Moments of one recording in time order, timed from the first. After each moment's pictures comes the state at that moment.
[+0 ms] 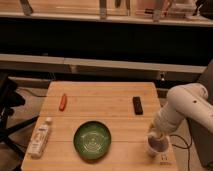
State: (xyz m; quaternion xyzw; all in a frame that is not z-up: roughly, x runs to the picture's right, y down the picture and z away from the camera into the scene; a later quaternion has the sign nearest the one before) arm 0.237 0.212 0.644 -0.33 -0.19 -0.24 0.89
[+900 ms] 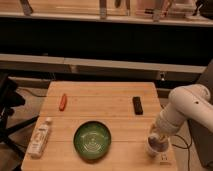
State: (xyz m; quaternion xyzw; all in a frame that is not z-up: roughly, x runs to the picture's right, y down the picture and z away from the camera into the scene) arm 0.242 0.216 0.643 -0.33 -0.19 -0.24 0.89
